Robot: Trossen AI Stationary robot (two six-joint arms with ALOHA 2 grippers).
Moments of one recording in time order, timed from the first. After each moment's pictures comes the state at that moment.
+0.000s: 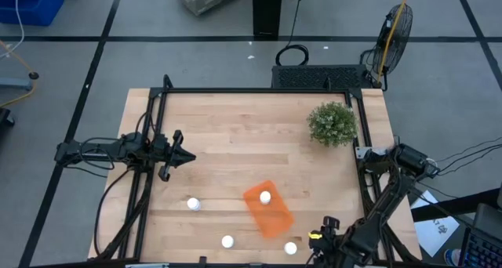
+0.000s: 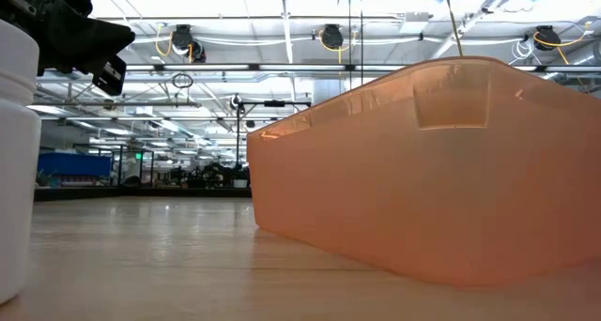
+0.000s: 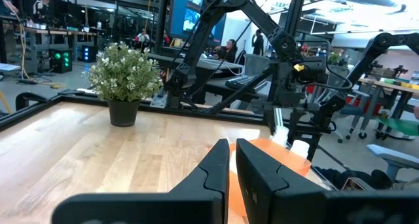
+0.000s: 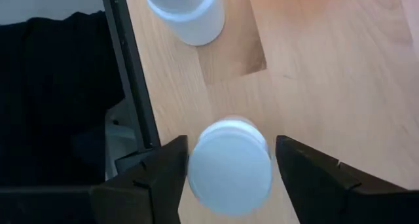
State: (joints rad) left arm -0.01 0.10 0.02 0.16 0.16 -0.19; right arm 1.00 1.84 1.26 -0.73 0.24 1.26
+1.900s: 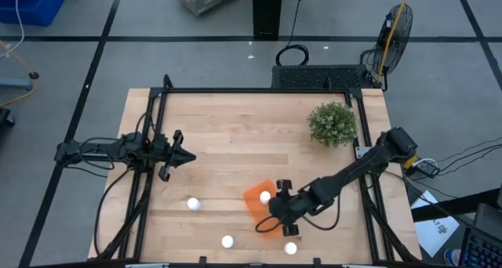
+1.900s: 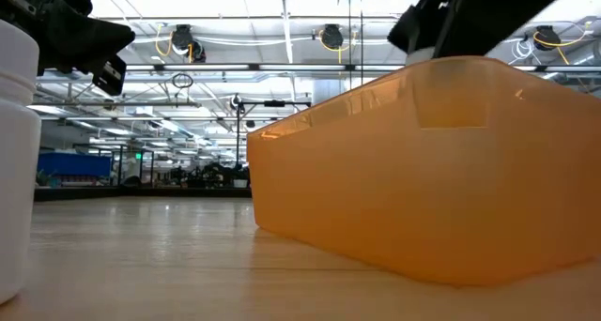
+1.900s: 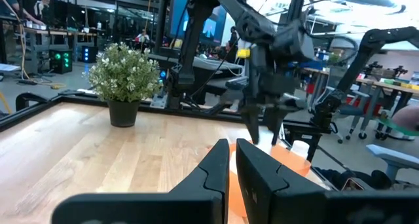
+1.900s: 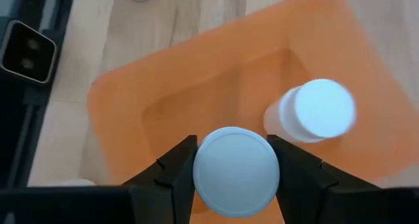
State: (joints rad) left arm -0.01 0.10 0.02 0.16 0.16 -0.19; right arm 0.52 1.76 1.22 -0.48 0.18 0.40
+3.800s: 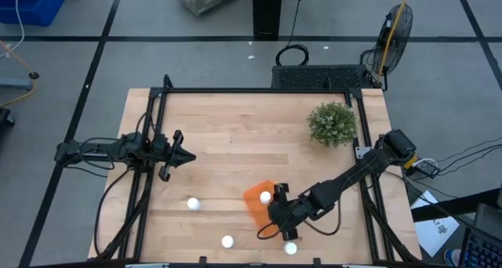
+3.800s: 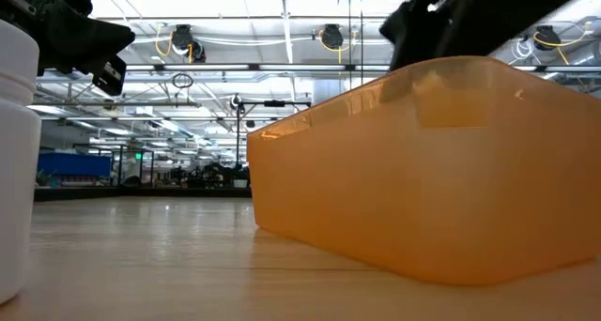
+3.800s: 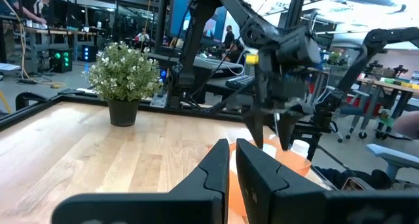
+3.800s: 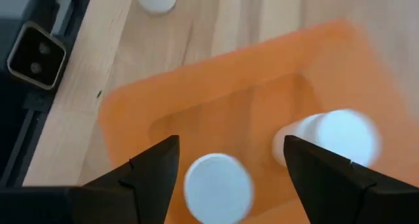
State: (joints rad) left arm -0.01 0.10 0.02 0.16 0.16 -0.19; right arm 0.56 1.78 1.22 -0.40 0.23 0.33
